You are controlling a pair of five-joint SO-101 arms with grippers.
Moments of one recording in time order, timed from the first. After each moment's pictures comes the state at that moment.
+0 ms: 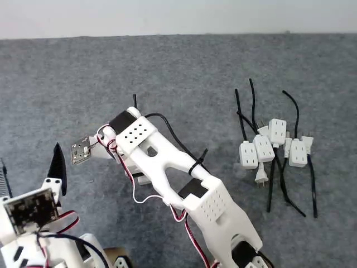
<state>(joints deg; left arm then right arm) -36.9 -103.3 55.9 66.4 -9.6 -48.3 45.5 -36.7 92.3 57.3</state>
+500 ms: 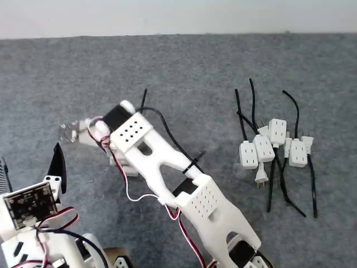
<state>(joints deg) -37.0 -103.3 58.3 65.2 -9.6 -49.5 49.8 -62.9 100.1 45.9</state>
